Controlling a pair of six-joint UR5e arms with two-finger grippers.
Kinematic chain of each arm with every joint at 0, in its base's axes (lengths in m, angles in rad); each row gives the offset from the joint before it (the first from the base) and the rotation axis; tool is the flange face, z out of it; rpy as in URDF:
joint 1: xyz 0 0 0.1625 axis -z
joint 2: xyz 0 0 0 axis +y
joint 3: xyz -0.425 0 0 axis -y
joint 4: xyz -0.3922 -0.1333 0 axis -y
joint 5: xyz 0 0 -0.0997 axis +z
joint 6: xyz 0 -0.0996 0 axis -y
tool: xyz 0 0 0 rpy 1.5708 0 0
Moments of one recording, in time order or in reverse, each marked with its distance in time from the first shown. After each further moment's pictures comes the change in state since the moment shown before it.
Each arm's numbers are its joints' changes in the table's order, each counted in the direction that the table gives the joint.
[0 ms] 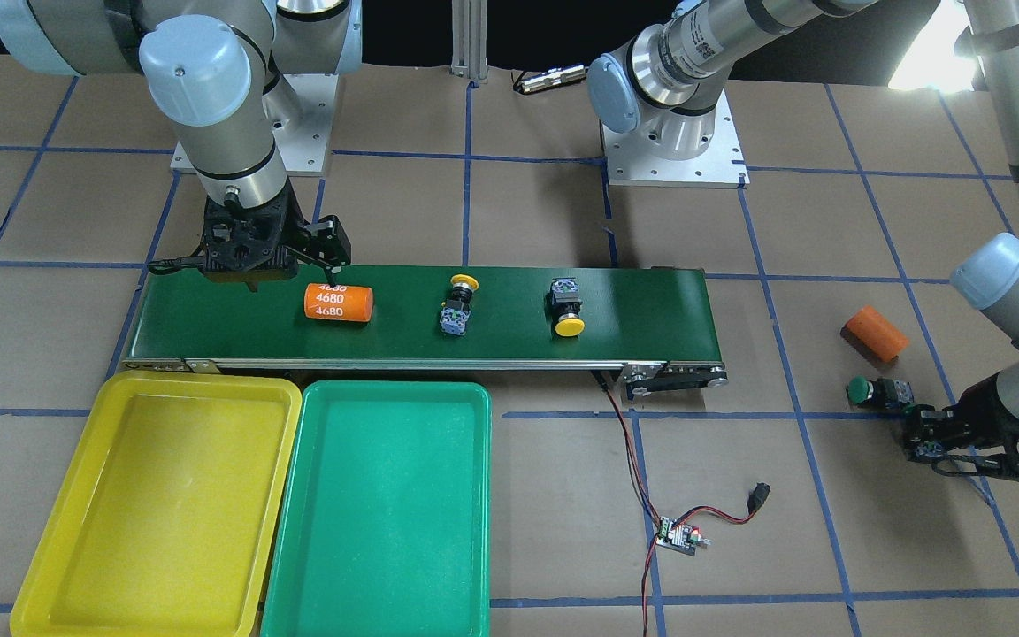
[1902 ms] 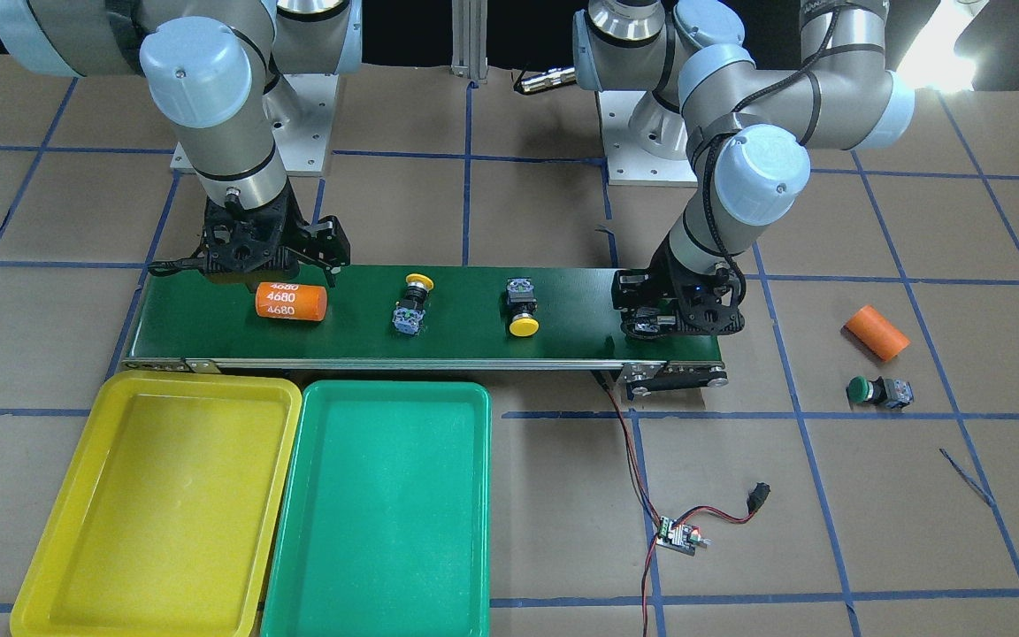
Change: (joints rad) left arm 0.568 -0.473 -0.421 -0.143 0.072 -0.772; right arm 0.000 -0.003 0.000 -0.002 0.004 -0.013
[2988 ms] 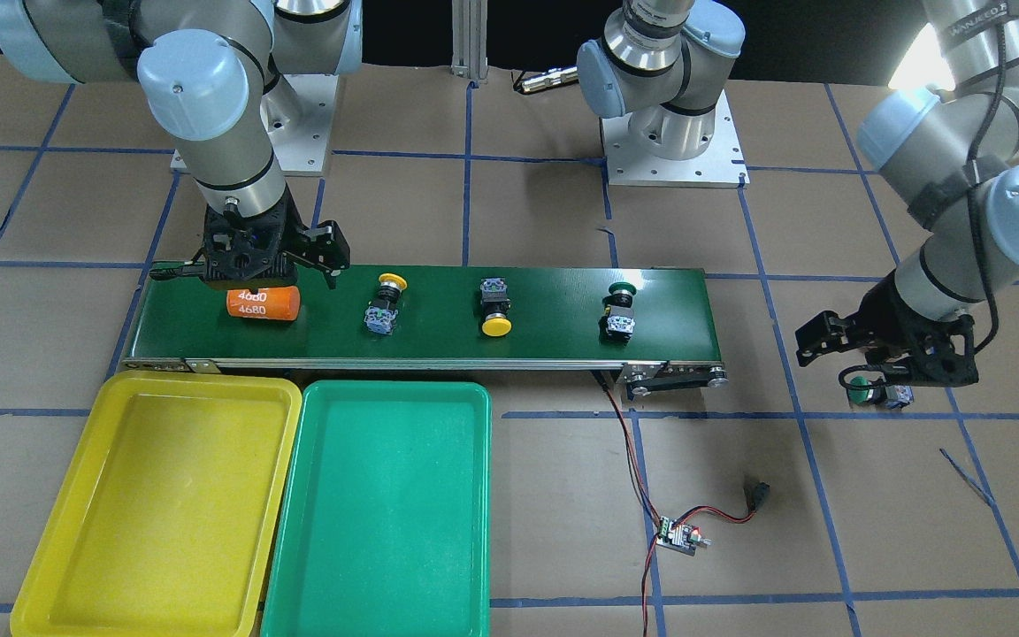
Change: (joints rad) left arm -0.416 0.122 0.192 -0.009 -0.044 0.486; right arm 0.007 -0.015 0.001 0.015 -0.010 0.008
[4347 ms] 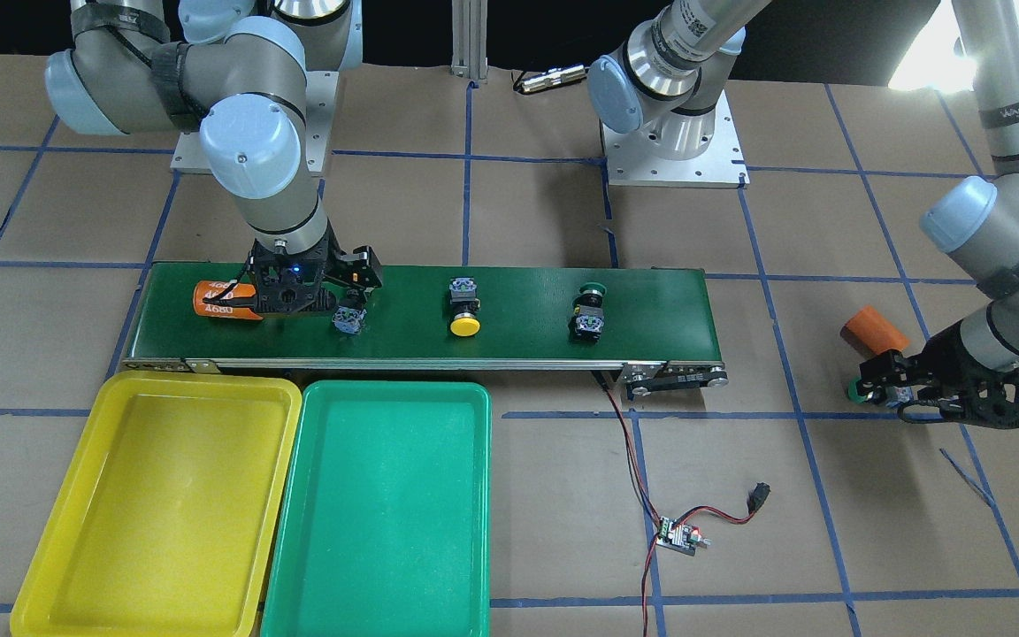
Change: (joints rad) left arm -0.178 0.208 0.039 0.139 0.005 0.283; right arm -0.062 -0.108 0.010 -0.024 -0.007 0.090
